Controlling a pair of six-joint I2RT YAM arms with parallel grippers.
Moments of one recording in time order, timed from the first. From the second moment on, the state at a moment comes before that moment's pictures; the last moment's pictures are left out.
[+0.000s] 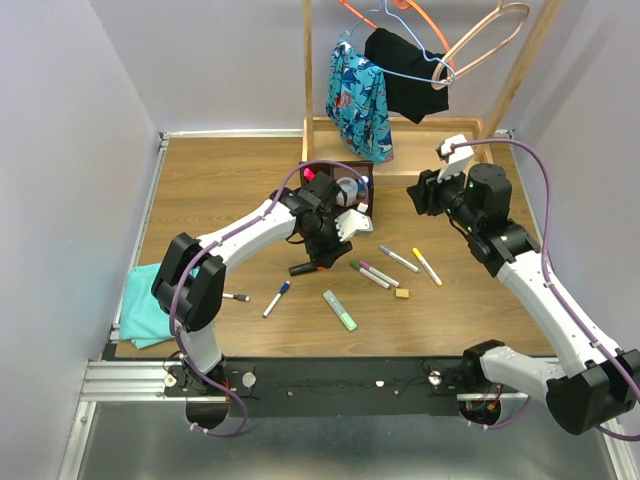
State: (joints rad) left arm -0.68 1.77 1.39 -0.80 0.41 0.60; right arm 0.34 1.09 1.01 -0.18 -0.10 -0.03
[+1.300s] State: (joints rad) left arm -0.68 1.95 1.35 -0.62 0.21 0.49; right arm 0.31 1.10 1.00 -0.18 -0.11 -0.03
